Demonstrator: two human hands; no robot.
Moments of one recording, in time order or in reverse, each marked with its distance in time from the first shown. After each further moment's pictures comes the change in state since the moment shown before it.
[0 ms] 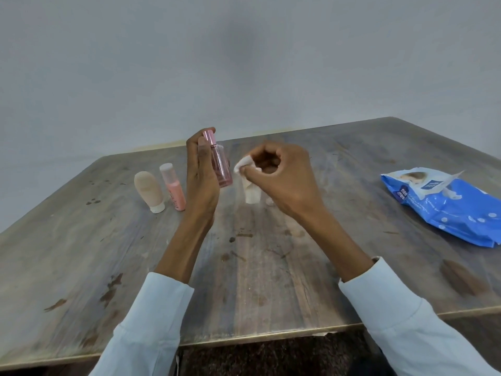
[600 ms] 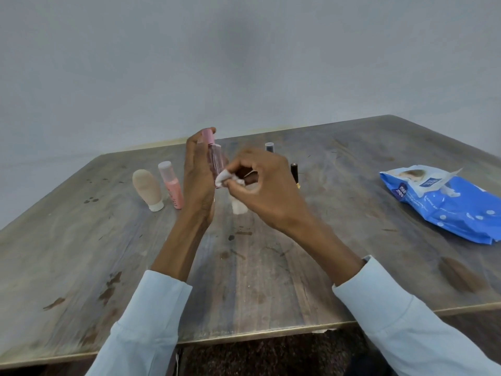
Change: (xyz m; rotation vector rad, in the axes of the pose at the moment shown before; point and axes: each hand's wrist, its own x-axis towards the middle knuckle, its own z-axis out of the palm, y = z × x) left_hand -0.003 0.012 -0.001 -0.071 -0.007 -0.080; right_hand -0.009 -0.001 0.020 -0.087 -0.111 -0.281
